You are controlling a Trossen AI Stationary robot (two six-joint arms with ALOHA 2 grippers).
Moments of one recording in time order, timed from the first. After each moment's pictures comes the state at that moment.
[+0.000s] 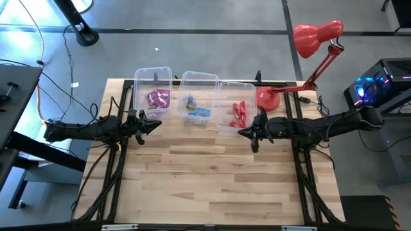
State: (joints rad) left arm -0.03 0.14 0.08 0.12 -0.27 -0.49; right arm 0.07 0.95 0.46 0.08 0.20 0.43
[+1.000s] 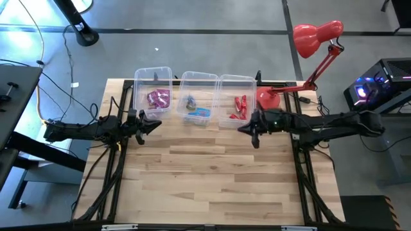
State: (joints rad) left arm -0.03 0.14 0.08 0.12 -0.27 -0.49; right arm -0.14 0.99 0.44 0.09 -0.07 0.20
